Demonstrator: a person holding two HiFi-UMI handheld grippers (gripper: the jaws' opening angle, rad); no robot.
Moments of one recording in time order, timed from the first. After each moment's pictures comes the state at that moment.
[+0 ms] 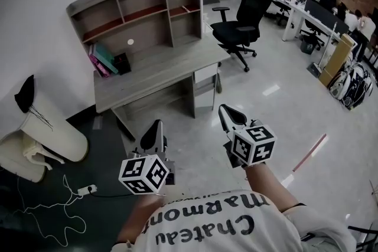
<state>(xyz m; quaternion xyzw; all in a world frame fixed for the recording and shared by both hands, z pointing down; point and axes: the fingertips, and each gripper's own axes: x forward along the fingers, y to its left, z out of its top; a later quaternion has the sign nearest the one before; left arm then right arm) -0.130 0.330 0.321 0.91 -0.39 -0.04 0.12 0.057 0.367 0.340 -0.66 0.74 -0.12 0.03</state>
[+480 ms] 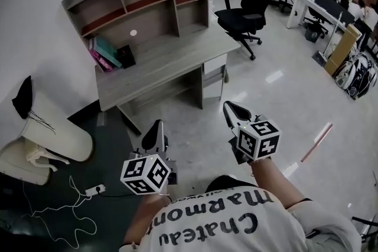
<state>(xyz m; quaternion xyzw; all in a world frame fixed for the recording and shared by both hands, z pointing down) -0.172 0.276 0.354 0.90 -0.40 -0.02 0.16 0.028 0.316 0.375 -0.66 0.73 -0.16 0.01</state>
